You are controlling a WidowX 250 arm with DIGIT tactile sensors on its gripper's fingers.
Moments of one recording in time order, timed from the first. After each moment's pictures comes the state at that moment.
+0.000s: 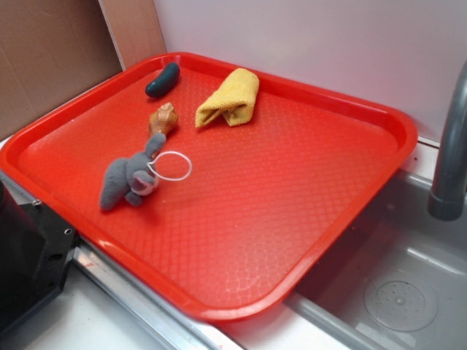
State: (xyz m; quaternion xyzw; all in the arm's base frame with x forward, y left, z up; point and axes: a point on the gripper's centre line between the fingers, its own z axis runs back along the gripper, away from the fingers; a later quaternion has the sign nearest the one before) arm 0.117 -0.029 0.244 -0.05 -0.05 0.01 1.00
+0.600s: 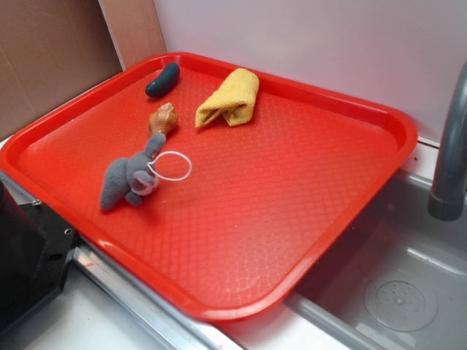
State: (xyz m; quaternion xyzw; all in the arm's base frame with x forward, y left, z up) arm 0.134 -0.021 0.233 -0.05 -0.07 0.08 0.99
